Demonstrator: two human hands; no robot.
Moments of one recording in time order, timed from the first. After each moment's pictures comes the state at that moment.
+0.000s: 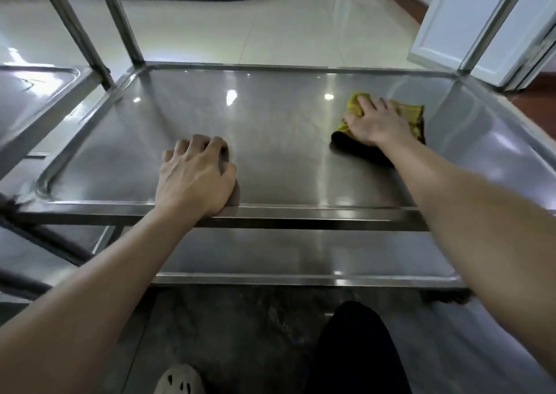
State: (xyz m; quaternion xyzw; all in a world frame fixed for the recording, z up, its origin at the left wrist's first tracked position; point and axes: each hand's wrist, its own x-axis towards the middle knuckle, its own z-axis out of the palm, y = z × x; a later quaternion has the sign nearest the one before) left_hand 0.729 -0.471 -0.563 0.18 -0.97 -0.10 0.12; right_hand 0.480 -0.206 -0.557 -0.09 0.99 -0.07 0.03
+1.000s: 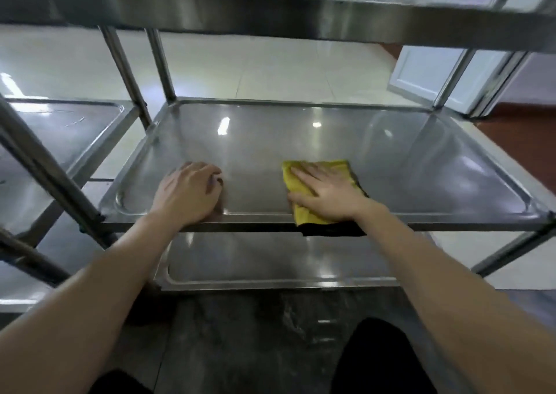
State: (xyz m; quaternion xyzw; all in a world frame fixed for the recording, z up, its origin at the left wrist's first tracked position) left_hand 0.778 -0.566 -0.544 0.11 -0.98 -0.13 0.10; right_hand 0.650 -0.268 -0.550 -0.32 0.94 -0.06 0.10
